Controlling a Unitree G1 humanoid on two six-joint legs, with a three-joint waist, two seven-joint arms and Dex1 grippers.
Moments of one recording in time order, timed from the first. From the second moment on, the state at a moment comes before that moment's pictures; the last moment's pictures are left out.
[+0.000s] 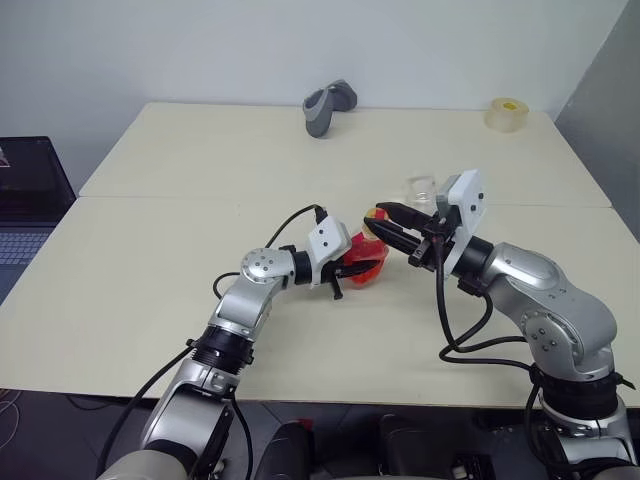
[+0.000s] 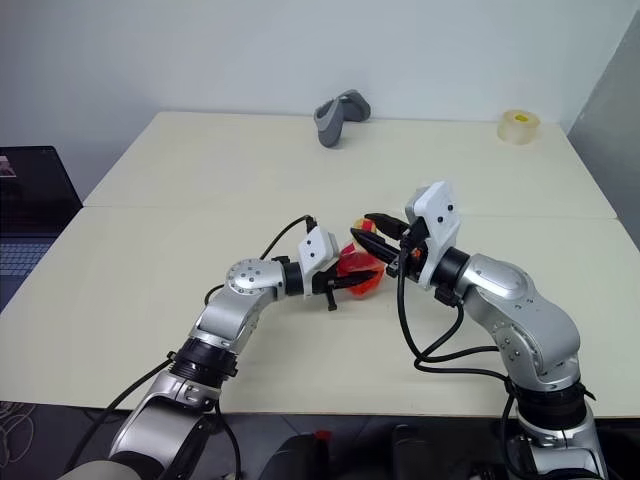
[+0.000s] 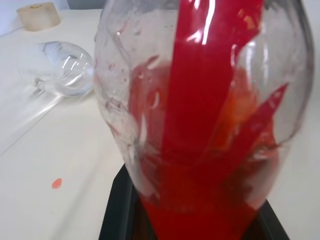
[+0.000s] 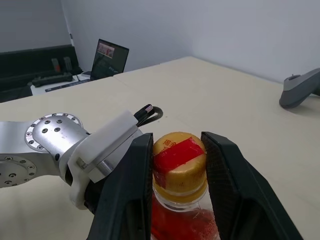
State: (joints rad) left arm -0.61 0.29 -0.24 0.26 -0.12 0.12 -0.94; right arm -0.45 -0.42 0.03 -0.54 0.57 0.75 0.49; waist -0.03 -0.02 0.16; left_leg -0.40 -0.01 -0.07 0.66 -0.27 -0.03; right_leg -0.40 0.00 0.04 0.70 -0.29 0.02
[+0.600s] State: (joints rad) left arm -0.60 0.30 -0.23 0.26 -0.12 0.14 -0.93; right arm -0.45 -0.43 -0.06 -0.53 0.76 0.81 0.50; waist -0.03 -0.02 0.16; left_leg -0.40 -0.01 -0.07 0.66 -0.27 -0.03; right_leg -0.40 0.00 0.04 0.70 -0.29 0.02
